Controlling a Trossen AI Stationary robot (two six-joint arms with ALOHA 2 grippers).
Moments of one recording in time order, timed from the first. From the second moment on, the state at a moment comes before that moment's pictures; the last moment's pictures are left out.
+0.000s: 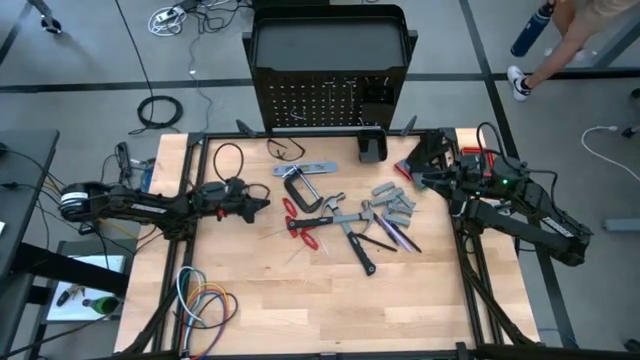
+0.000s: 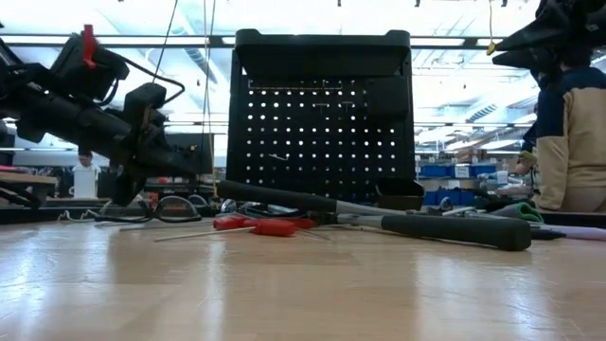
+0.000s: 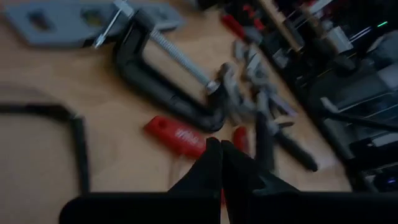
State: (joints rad) left arm 0.28 1.02 0.01 0.68 0.03 -0.82; right arm -0.50 0.10 0.49 -0.55 -0.23 0.36
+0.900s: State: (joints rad) left arm 0.28 0.58 0.01 0.65 0.03 -0.82; right arm -0.50 0.11 0.12 -0.38 -0.23 0.36
